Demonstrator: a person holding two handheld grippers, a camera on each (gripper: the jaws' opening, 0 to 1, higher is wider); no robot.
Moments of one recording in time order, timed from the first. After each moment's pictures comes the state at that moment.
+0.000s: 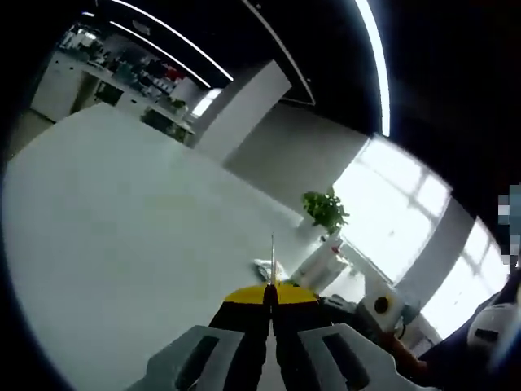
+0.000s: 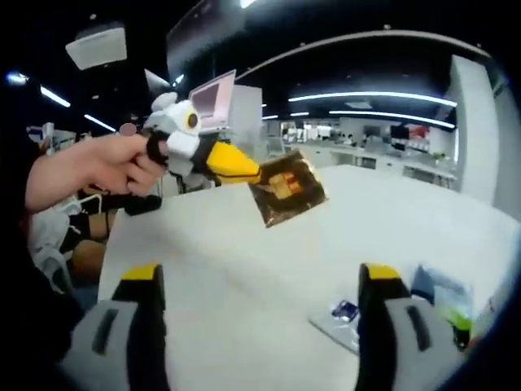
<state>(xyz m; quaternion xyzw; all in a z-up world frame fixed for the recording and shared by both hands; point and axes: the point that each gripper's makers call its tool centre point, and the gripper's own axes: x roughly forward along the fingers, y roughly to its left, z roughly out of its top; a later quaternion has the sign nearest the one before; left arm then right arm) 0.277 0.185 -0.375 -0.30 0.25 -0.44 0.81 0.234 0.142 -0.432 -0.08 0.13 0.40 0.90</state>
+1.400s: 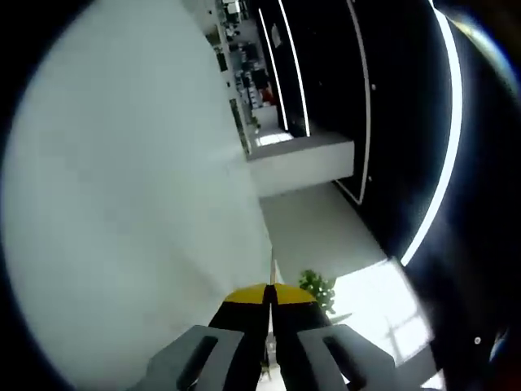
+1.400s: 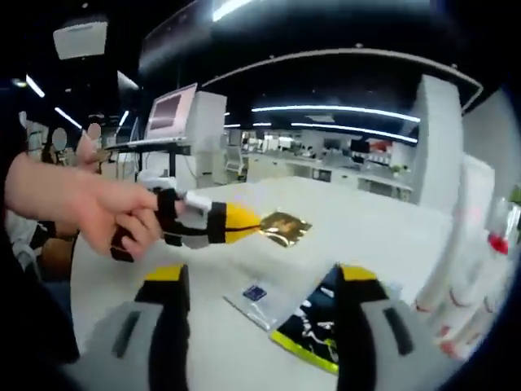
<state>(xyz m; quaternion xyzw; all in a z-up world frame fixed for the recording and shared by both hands) 0.321 0.107 -0.420 -0.60 0.24 -0.28 0.71 0.247 0.052 -0.397 -0.11 0.08 0.29 0.95</state>
